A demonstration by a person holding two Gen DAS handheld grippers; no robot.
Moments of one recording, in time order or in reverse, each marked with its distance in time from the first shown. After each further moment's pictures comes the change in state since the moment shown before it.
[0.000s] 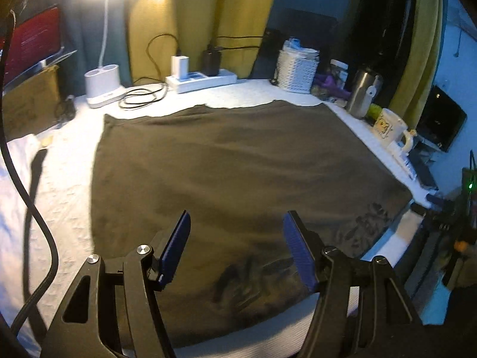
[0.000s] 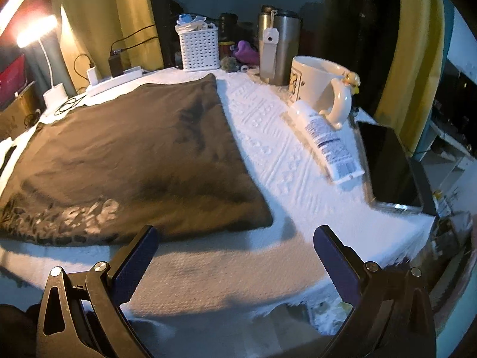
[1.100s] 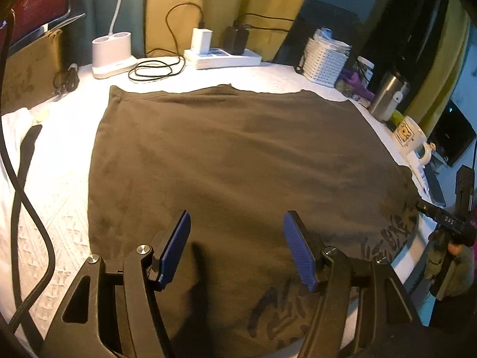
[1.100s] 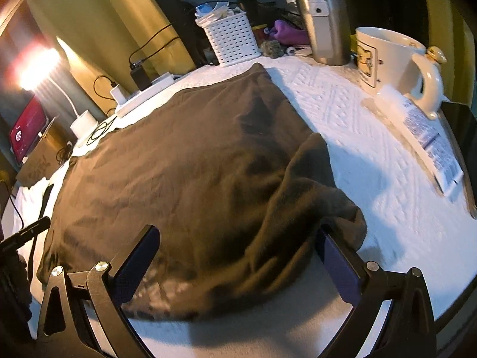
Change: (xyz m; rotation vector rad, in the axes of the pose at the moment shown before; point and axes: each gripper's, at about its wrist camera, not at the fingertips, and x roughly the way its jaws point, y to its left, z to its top) left arm 0.034 0.044 0.010 -0.107 0.093 0.013; right arm 0.055 0.040 0.045 0.151 0.060 0.274
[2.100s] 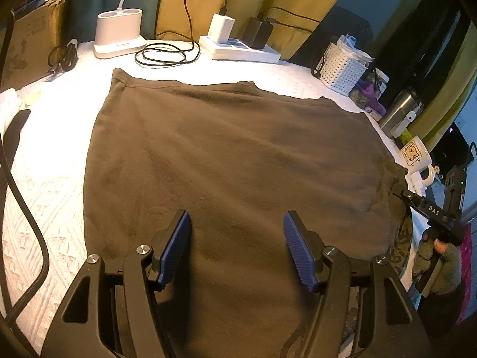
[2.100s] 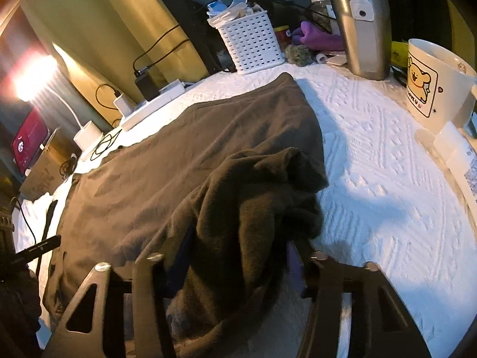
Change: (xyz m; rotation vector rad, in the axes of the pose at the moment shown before) left arm 0.028 0.036 0.022 -0.086 0.050 -0.058; right arm 0.048 0.017 0.046 -0.003 -0.012 0.068
